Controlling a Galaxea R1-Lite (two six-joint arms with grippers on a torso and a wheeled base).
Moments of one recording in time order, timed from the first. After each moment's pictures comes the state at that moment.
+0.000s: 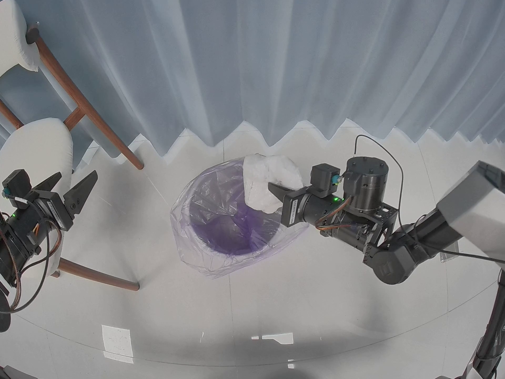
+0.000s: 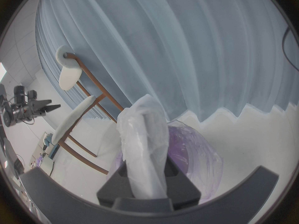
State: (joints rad) left arm -0.03 1.29 -0.36 -0.99 -0.15 -0.09; right arm 0.63 2.11 -1.04 -0.98 0.09 0.13
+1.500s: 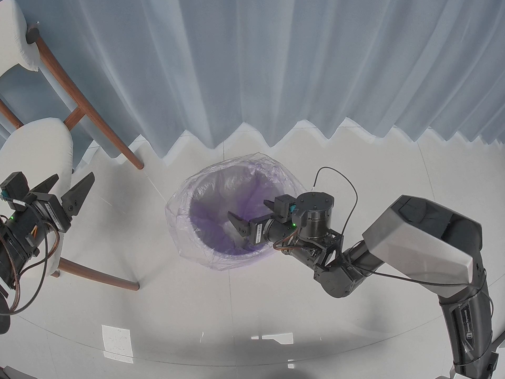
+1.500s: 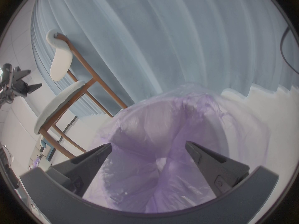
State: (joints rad) left arm -0.02 1.28 -0.35 -1.00 -0.14 -0.09; right arm 0.66 2.46 -1.29 -1.06 0.03 0.16
